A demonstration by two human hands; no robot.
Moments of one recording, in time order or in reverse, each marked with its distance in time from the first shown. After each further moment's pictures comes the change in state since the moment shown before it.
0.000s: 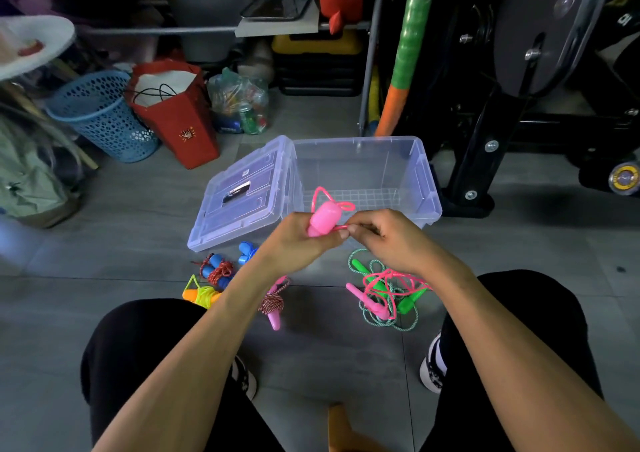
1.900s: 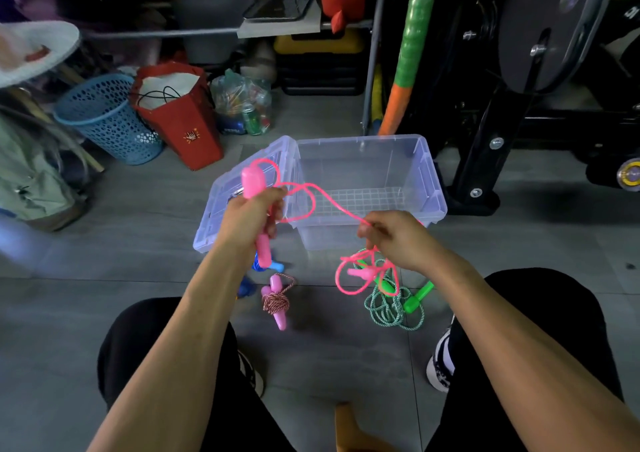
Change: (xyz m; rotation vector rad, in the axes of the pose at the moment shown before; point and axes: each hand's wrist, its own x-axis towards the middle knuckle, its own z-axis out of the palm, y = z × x) left_hand 0.016 -0.017 -0.052 -0.534 0.400 -0.223; right_hand 0.008 0.024 0.004 -0.110 0.041 0.079
